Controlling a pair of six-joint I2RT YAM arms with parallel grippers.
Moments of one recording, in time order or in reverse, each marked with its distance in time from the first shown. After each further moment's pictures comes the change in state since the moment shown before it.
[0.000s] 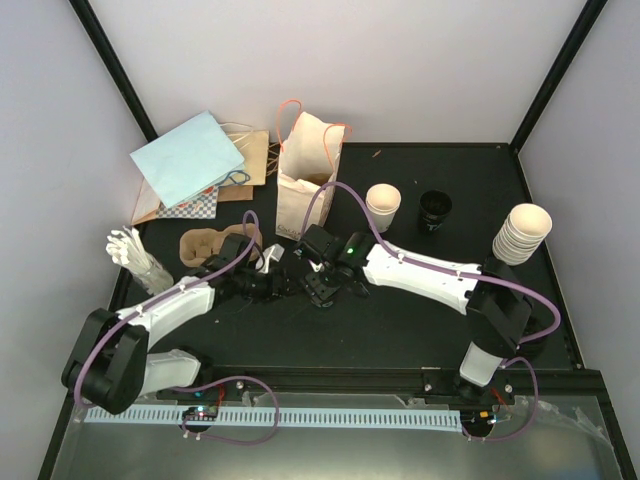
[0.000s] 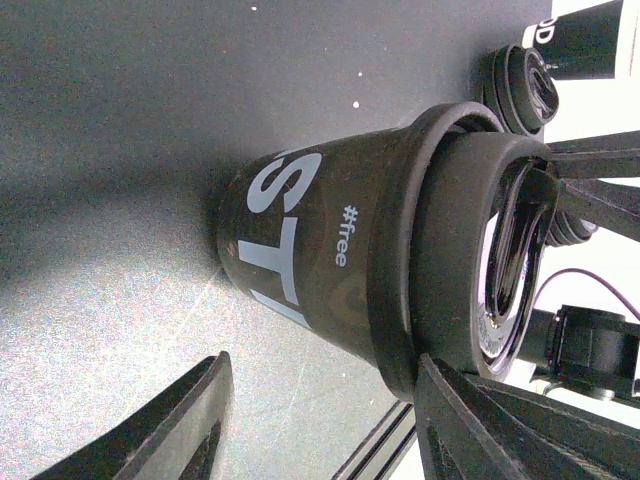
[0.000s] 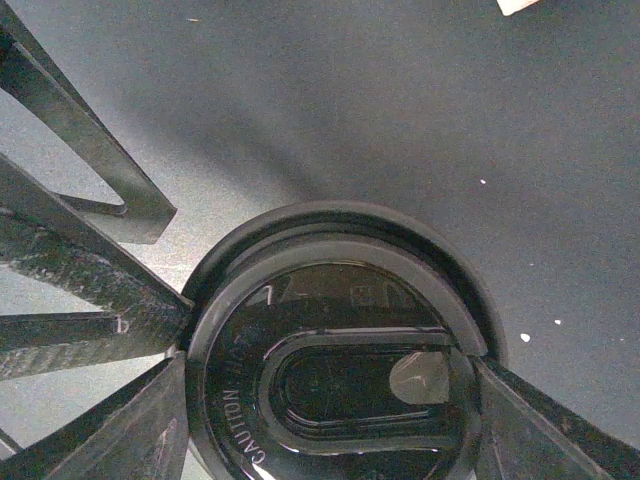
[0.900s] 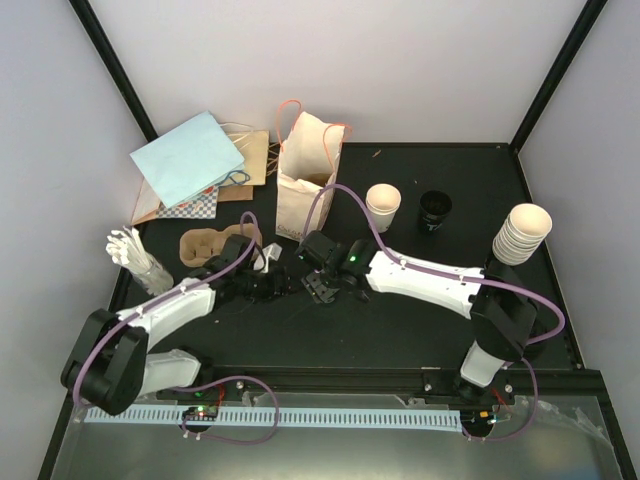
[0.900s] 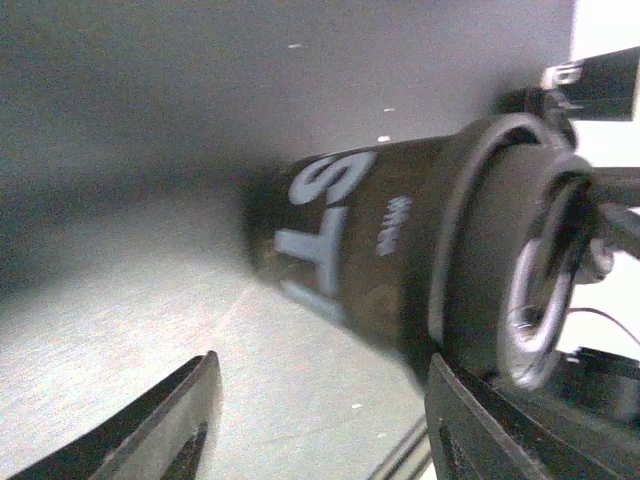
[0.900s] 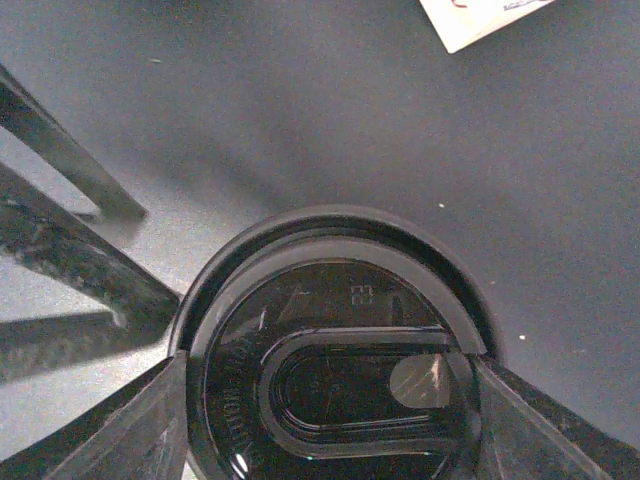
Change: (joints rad) left arm -0.014 0.012 -0.012 0.055 -0.056 -0.075; right arm 0.023 -0.034 -0.073 0.100 0.110 0.029
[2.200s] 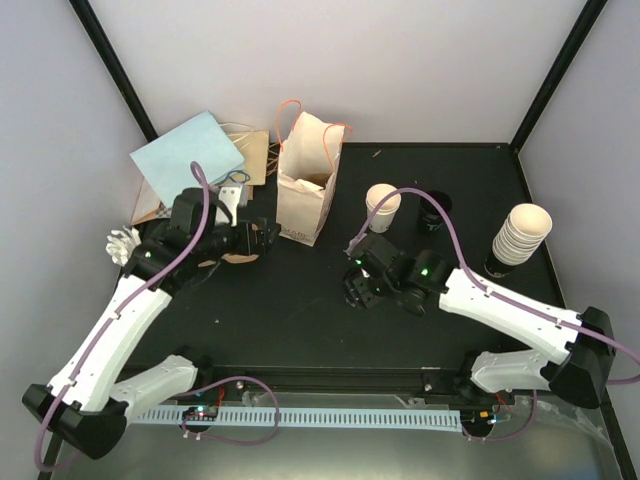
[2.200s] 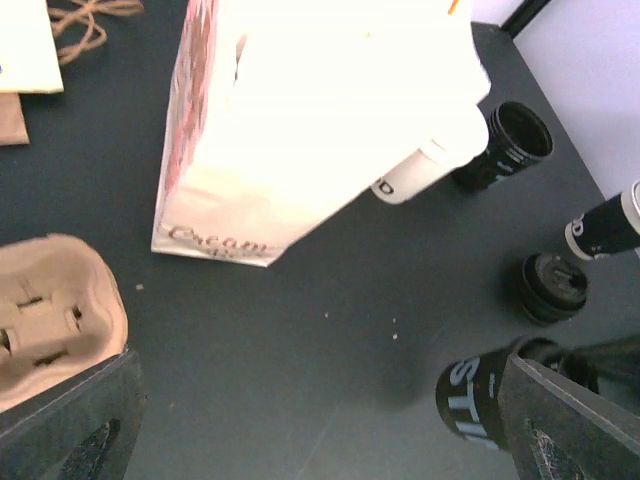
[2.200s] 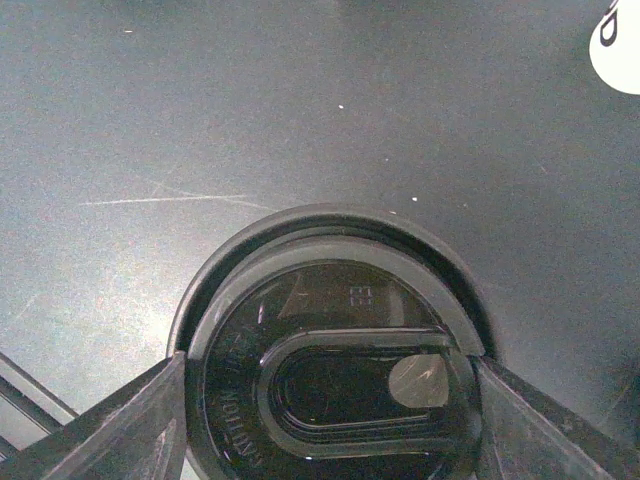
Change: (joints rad) left arm -0.002 -0.294 0.571 -0.592 -0.465 0.341; right arm -0.063 -0.433 -0.199 -0.150 -0.021 0.047
